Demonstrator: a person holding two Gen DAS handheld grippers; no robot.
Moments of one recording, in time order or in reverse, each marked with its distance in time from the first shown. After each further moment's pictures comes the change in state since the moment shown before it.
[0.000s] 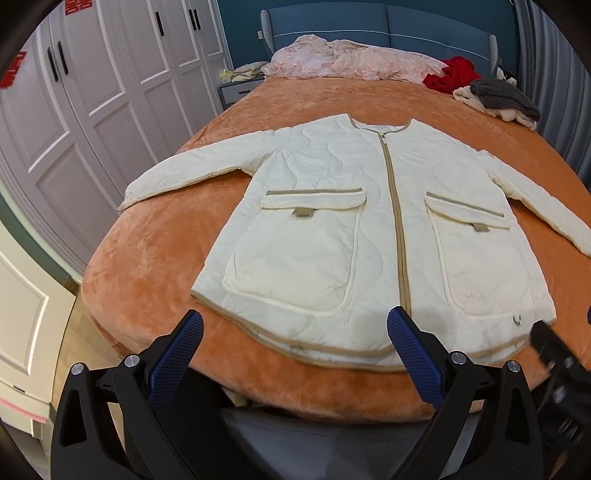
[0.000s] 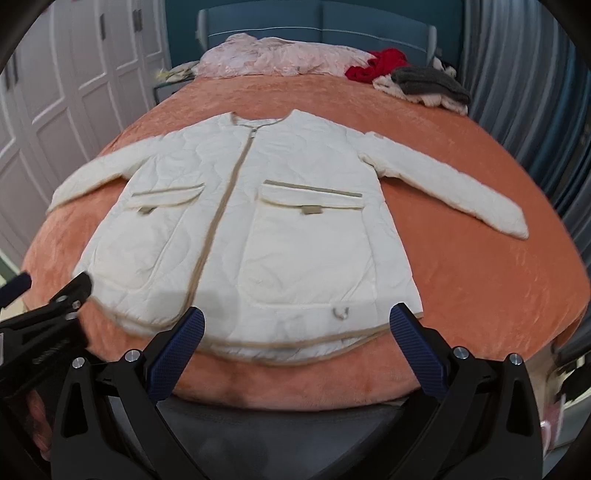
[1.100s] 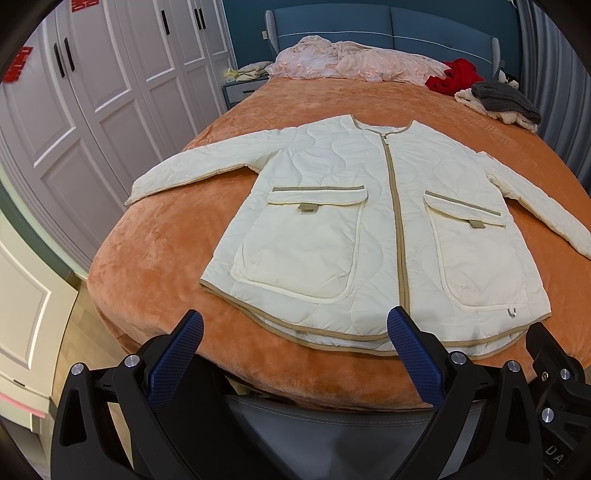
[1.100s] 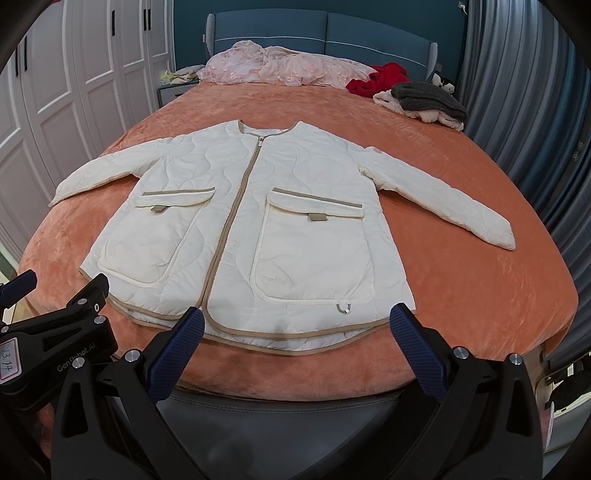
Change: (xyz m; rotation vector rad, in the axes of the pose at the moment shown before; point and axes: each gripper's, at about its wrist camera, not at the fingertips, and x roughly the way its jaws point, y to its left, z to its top) left arm -0.021 0.007 -0.012 -0.012 -0.003 0.008; right arm -0.038 0.031 -0.012 -0.071 -0.042 -0.041
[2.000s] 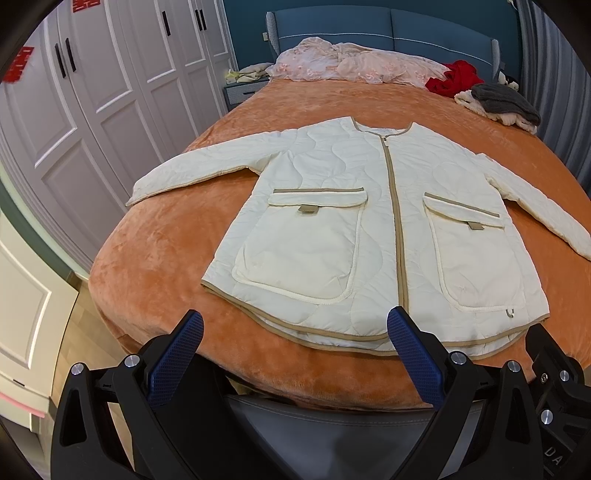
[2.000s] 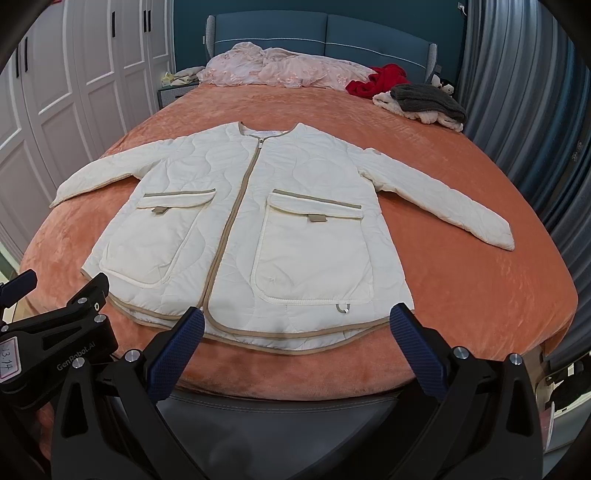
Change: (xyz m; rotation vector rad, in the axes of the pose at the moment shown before) left arm -0.001 0.001 0.001 0.001 0.001 0.000; right arm -0.002 0.000 0.000 -0.002 -0.001 0.002
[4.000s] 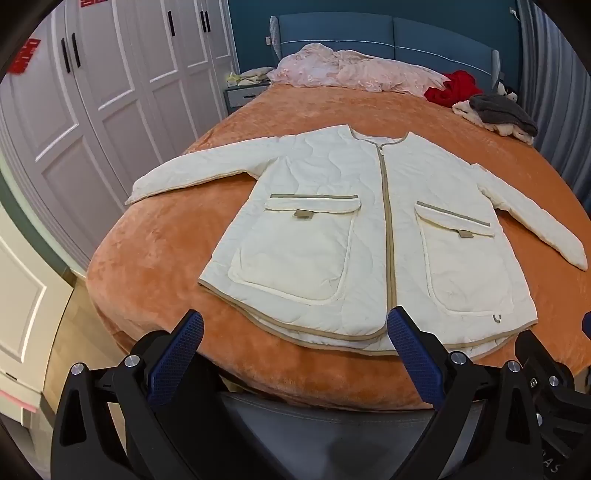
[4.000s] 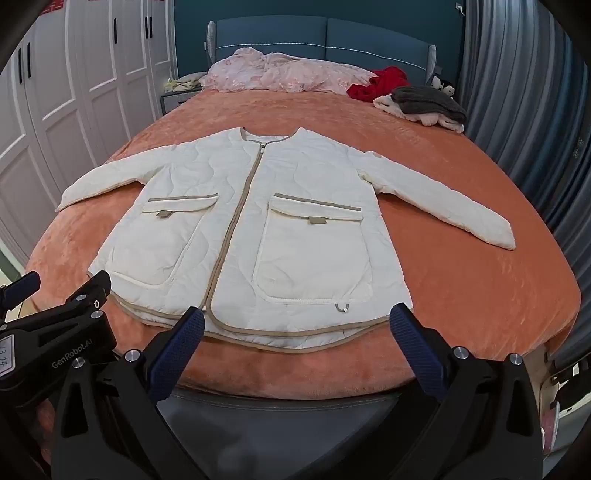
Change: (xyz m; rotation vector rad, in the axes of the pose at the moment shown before) left arm -0.011 -0.002 -0.005 -0.024 -0.021 -0.018; right arm -0.006 -0.006 -0.006 0.014 -0.021 0.015
